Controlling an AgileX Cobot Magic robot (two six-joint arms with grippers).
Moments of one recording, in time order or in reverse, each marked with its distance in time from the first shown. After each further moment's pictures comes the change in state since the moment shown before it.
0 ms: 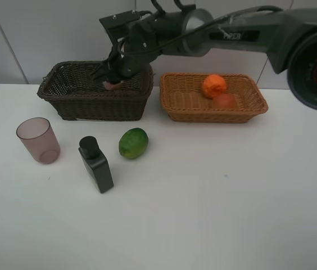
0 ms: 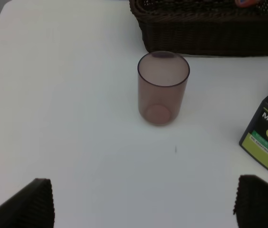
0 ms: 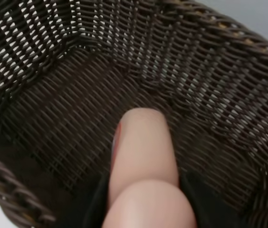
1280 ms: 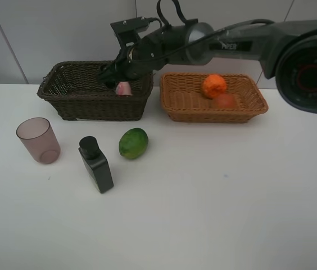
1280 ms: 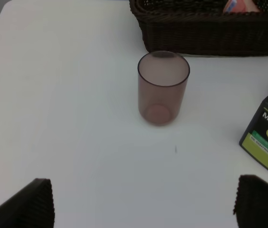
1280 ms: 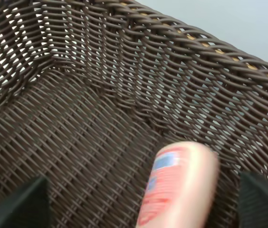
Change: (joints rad) left arm 0.000 0.000 0.000 0.000 0.000 0.000; right arm -0.047 0.051 0.000 0.026 -0.117 0.003
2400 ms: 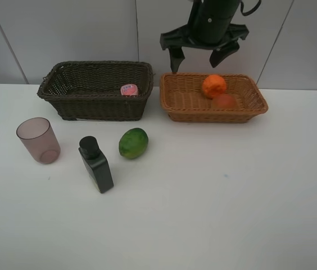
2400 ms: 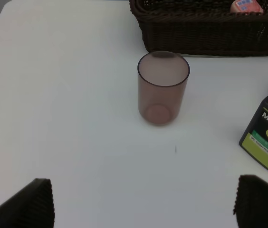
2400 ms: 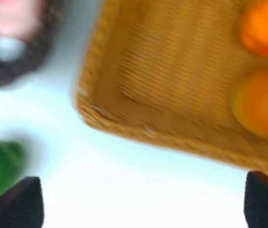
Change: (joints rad) left arm 0.000 0.000 0.000 0.000 0.000 0.000; right arm -0.153 -0.458 0.204 0.037 0.791 0.133
